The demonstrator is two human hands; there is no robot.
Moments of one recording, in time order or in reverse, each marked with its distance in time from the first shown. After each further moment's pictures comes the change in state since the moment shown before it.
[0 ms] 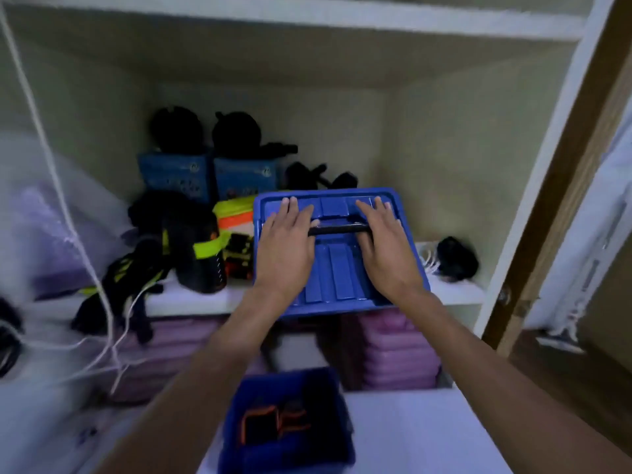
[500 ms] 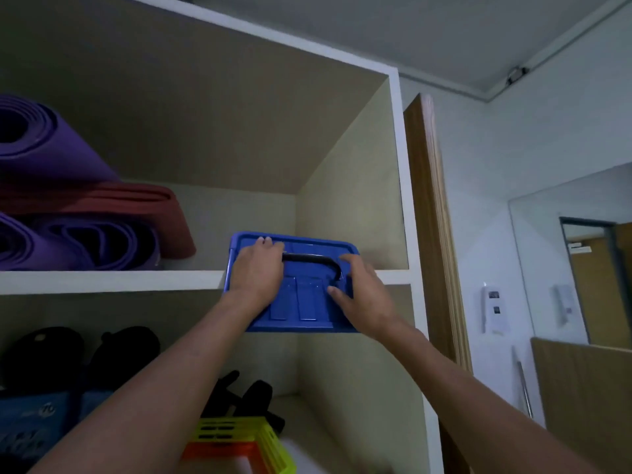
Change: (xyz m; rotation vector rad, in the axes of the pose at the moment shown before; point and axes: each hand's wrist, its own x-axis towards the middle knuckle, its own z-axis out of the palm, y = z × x) left_hand 0.308 0.153 -0.076 0.137 0.205 0.265; right_hand 0.203 0.001 -0.229 -0.130 0.263 0.002
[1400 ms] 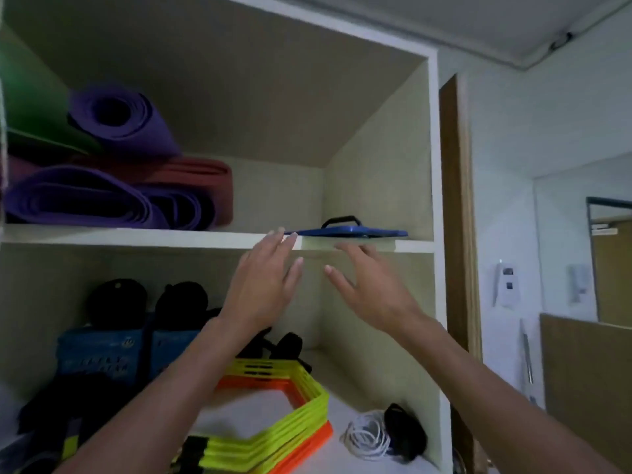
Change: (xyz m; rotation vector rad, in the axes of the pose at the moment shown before) left_hand -0.148 -0.047 -0.087 -0.247 0.114 0.070; right_hand -0.102 -0.120 -0.013 -0.120 -0.065 -0.152
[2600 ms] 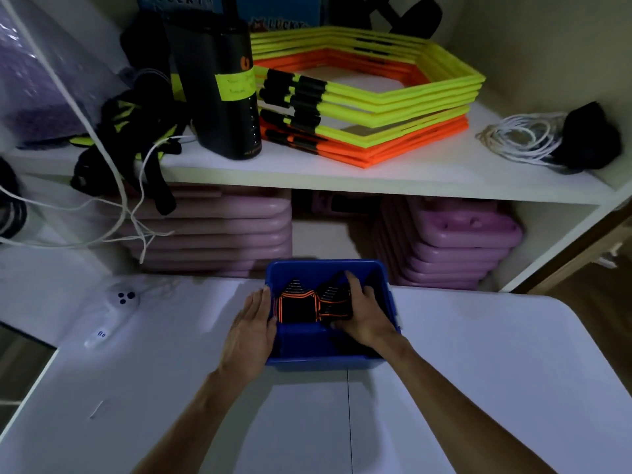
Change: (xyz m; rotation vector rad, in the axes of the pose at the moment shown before) left_hand -0.591 -0.072 0.073 -0.025 -0.883 -0.866; right_hand -0.418 0.018 0.380 0.407 -1.126 0.591
